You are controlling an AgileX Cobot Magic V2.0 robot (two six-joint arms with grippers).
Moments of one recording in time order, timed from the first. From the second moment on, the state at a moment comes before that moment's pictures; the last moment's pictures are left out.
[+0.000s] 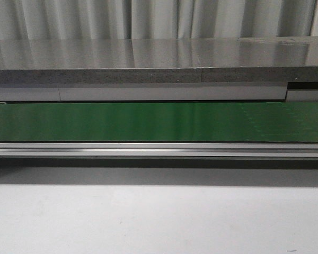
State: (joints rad) left arm -0.12 0.53 -0.50 0.08 0.55 -0.06; right arm 0.05 0.40 -0.35 0.48 0.25 -0.56
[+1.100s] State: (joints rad) left arm -0.12 0.52 -0.50 0.06 0.56 -0.06; right arm 0.05 0.40 -0.35 0.48 0.25 -0.56
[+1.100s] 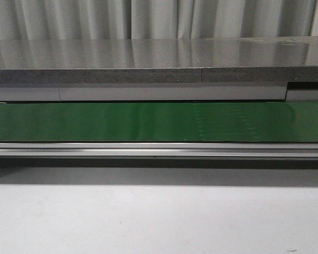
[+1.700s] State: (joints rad) left arm -0.12 0.24 -0.14 0.11 0.06 -0.06; right arm 0.05 0.40 -0.35 0.48 0.25 -0.56
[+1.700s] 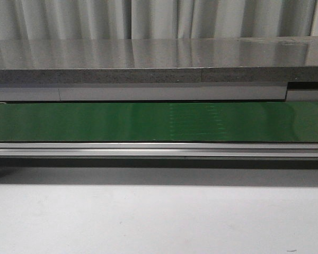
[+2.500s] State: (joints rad) left arm -0.12 0.00 0.00 0.12 0.04 -0.06; right arm 0.05 0.40 -0.35 0.48 0.25 -0.56
